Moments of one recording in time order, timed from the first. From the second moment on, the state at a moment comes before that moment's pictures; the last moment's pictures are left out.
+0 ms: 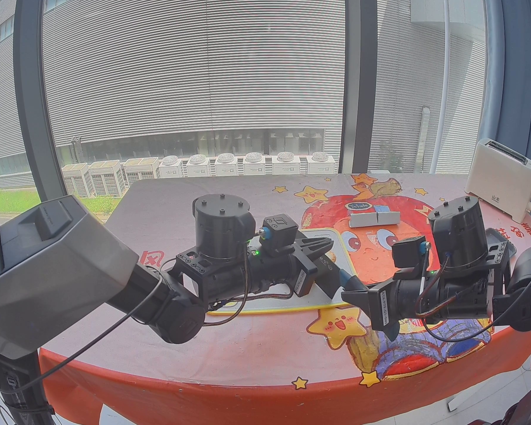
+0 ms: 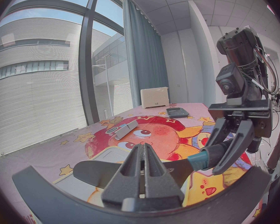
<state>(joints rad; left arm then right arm) -0.66 2.17 -1.04 -0.94 -0.34 0.15 0.67 1.66 -0.75 -0.26 0.03 0.23</state>
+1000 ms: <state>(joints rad) -0.64 2.18 -1.04 -0.92 -0.34 0.16 0.66 1.62 -0.73 -0.36 0.03 0.22</state>
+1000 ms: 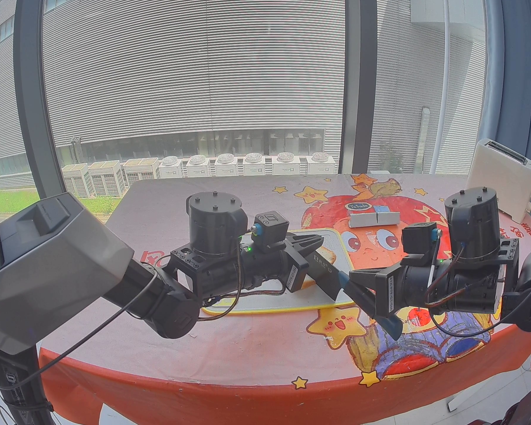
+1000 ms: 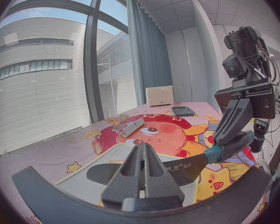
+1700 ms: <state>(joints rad) -0.64 2.18 -1.04 -0.93 -0.34 0.16 0.66 1.58 -0.74 -0.35 0.03 0.22</state>
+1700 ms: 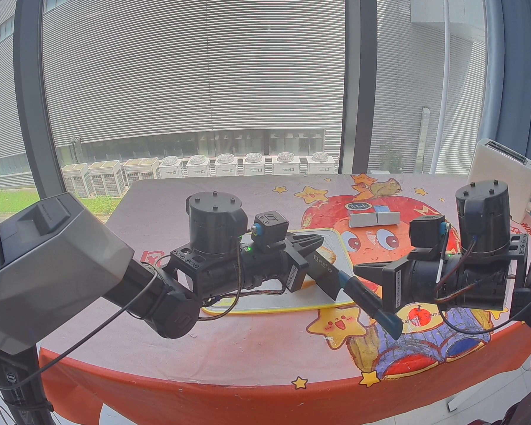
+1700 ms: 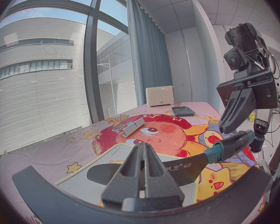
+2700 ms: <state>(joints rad) -0.64 2.17 -1.04 -0.93 -0.34 0.16 0.70 1.65 -0.69 -0.35 -0.02 0.15</state>
